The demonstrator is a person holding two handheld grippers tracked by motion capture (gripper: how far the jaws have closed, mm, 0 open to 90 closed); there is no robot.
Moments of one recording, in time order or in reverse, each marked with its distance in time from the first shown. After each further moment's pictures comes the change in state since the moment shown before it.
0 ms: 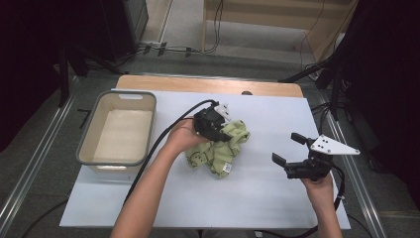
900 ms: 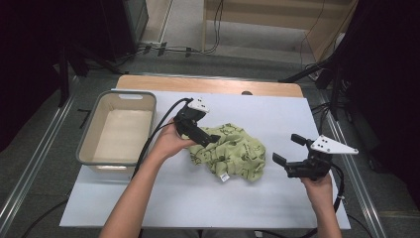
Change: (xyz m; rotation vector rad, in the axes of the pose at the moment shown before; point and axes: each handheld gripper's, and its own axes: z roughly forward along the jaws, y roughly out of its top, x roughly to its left) left arm -0.001 -0.041 -0.031 -0.194 0.148 -0.250; right arm -0.008 -0.009 0.004 0.009 0.003 0.037
